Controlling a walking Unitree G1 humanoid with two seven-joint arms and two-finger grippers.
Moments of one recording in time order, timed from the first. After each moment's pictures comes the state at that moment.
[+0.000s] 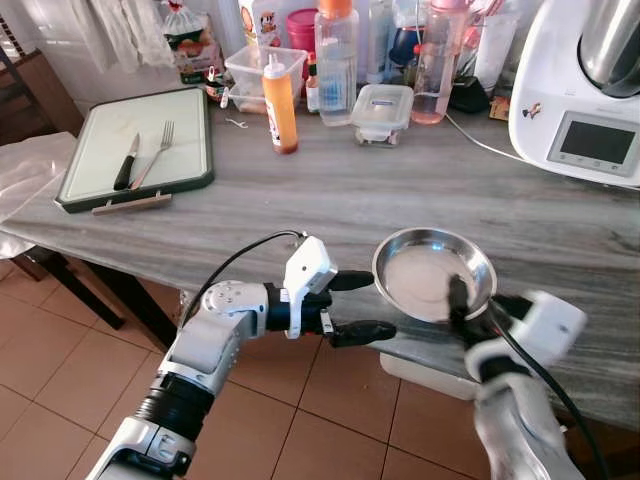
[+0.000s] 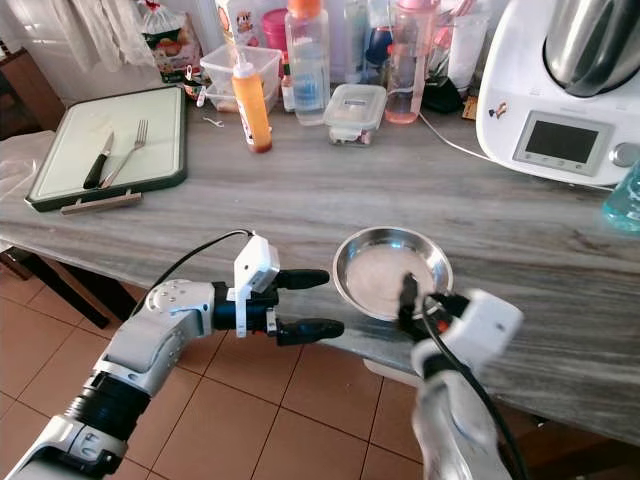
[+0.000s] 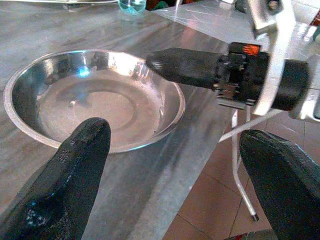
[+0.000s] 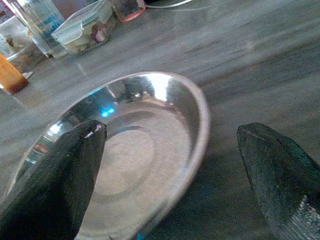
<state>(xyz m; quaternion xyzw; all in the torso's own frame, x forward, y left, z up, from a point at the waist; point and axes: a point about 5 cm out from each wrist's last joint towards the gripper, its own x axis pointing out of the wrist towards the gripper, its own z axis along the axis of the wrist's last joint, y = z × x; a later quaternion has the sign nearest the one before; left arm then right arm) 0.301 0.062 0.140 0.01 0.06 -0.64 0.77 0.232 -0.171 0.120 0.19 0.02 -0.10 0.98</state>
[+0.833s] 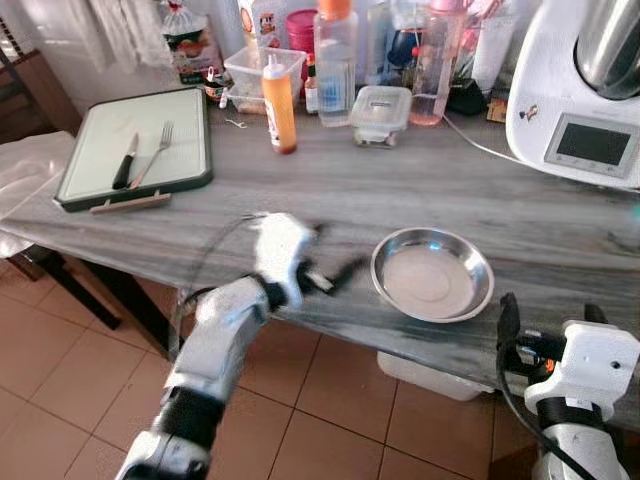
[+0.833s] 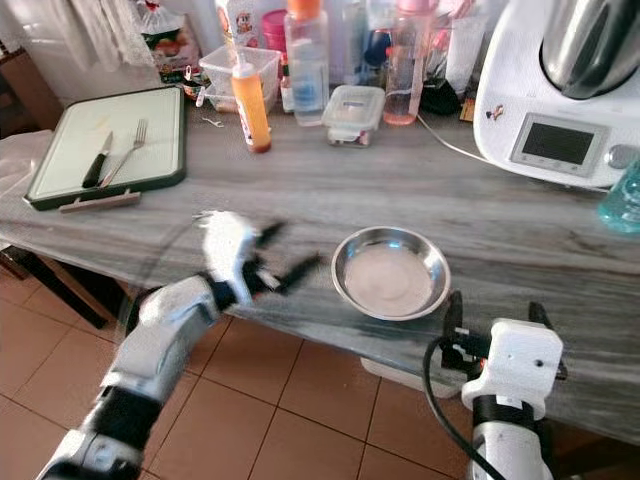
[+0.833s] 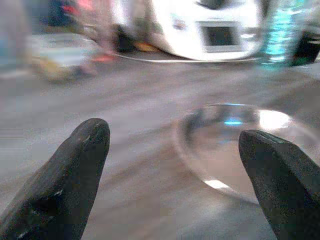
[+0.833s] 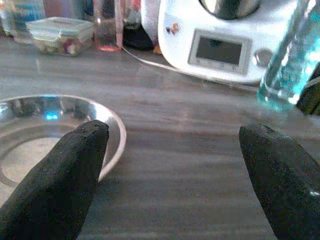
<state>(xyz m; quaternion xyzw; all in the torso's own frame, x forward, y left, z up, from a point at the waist) 0.322 0.090 0.144 0.03 -0.07 -0.36 0.93 0.189 -0.199 0.141 -0.08 -0.04 -0.14 0.99</state>
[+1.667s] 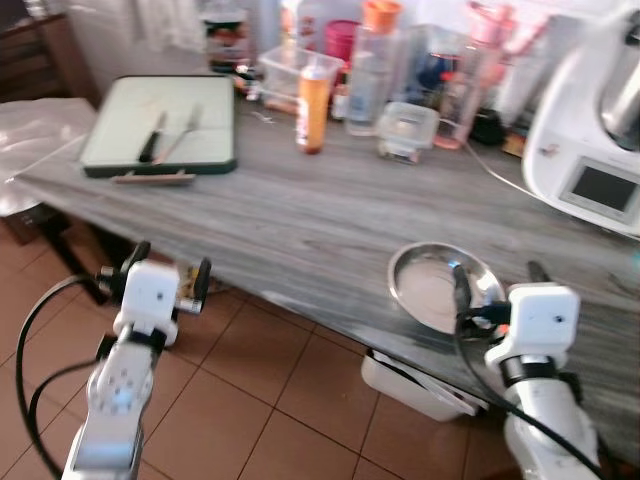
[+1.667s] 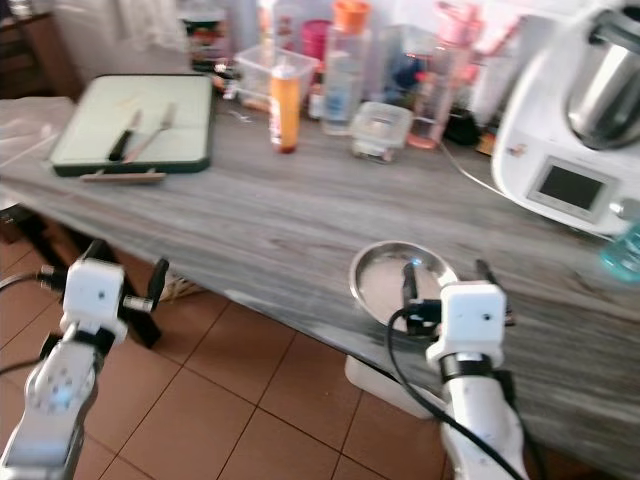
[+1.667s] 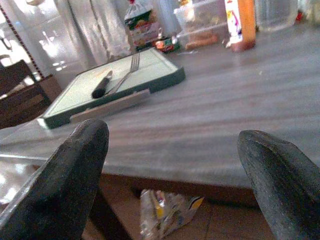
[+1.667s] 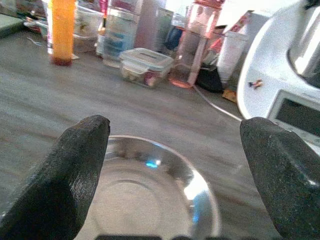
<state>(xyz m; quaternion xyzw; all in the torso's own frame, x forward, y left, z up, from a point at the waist) 0.267 0.210 0.113 0.18 -0.06 -0.01 0.98 0.228 -0.174 0.142 -0.09 -0.06 -0.04 0.99</state>
